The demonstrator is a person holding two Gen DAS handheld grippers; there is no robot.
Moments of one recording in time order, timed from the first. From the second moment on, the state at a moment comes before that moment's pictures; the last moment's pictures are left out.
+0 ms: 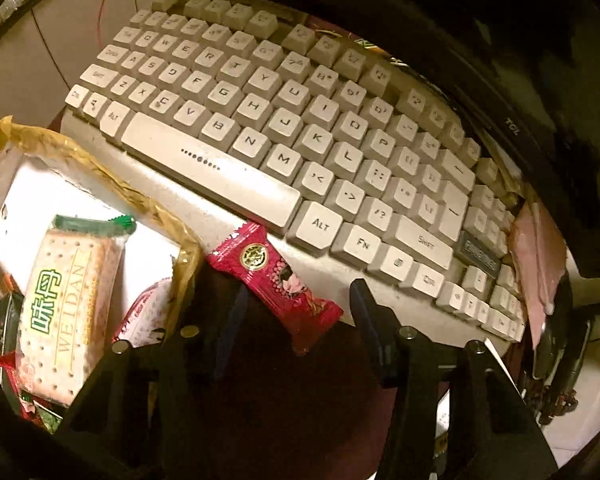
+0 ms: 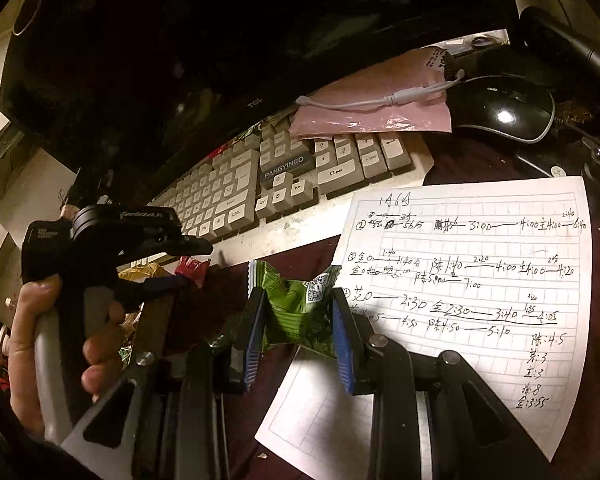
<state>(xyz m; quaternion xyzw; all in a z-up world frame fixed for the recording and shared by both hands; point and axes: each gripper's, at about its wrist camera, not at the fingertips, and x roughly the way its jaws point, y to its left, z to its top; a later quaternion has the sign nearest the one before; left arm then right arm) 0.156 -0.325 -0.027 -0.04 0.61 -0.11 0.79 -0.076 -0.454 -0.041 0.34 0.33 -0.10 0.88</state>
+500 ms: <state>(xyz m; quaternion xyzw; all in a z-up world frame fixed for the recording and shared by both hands) 0.030 -0.307 -0.016 0.02 0.57 -0.24 0.79 -0.082 -0.449 -0.035 0.32 0.31 -0.09 0.89</state>
